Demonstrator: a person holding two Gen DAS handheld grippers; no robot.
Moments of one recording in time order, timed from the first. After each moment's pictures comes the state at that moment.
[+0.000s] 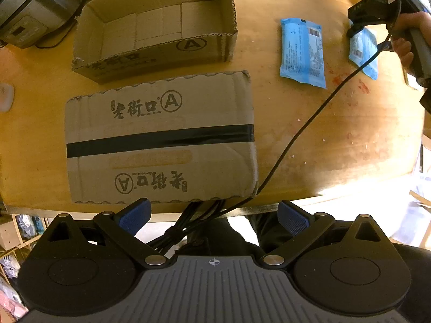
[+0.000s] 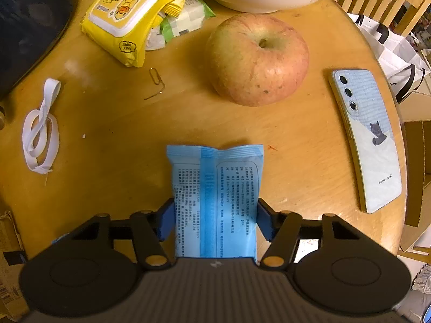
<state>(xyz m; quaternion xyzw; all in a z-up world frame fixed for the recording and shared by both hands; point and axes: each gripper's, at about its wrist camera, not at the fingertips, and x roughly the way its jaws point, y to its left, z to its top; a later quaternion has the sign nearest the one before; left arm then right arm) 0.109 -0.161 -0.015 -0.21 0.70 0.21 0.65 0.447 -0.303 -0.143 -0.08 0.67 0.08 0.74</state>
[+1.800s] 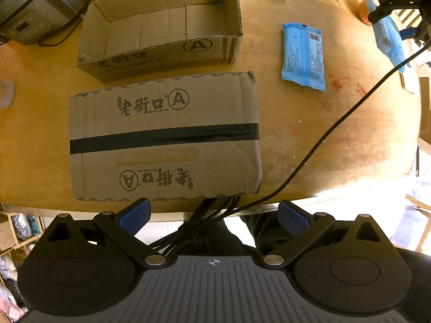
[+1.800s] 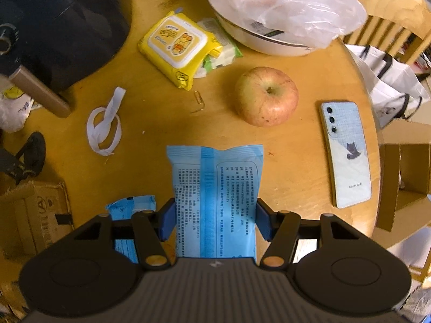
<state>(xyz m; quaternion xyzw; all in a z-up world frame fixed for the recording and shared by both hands) 0.099 -0.155 -0.011 -0.22 0.69 0.22 0.66 0.433 -0.305 -0.043 -0.10 0.66 0.15 0.73</state>
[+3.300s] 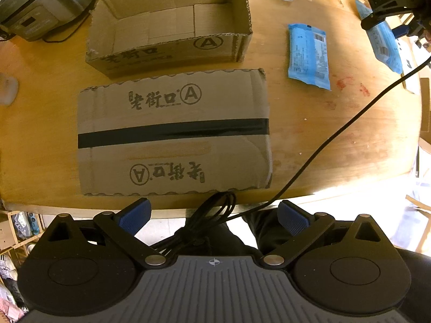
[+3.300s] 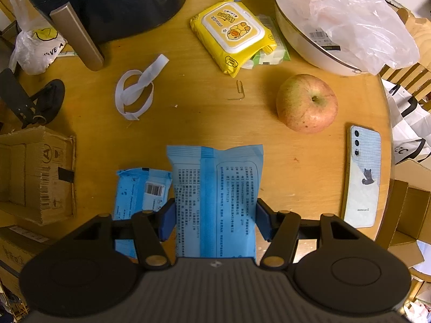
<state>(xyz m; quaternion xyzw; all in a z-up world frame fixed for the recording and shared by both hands) 0.086 -0.147 -0.007 -0.23 0.68 0.22 0.66 0.410 -0.276 -0.047 -0.18 0.65 0.22 0.71</state>
